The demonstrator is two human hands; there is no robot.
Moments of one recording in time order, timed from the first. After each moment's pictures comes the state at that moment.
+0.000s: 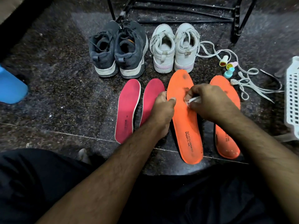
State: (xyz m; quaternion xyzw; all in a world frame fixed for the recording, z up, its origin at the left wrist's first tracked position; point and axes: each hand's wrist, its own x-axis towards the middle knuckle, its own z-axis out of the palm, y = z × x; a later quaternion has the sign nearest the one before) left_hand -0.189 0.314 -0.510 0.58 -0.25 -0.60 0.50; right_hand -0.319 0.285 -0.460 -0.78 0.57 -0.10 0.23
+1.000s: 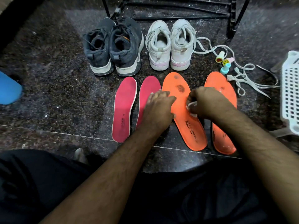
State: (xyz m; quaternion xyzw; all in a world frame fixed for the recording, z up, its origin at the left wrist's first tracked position) left_hand -0.166 0.322 -0.514 0.66 -0.73 -0.17 0.08; right_hand -0.326 0.281 -0.479 -0.76 0.62 0.00 0.21
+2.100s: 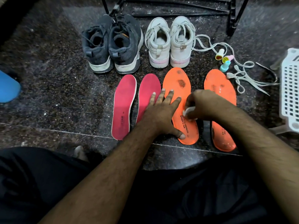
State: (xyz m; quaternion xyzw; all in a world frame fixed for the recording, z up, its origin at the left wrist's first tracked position) left_hand -0.164 0.326 -0.525 0.58 -0.79 -0.17 -0.08; right_hand -0.327 0.280 -0.482 -0.78 0.57 0.10 0.24
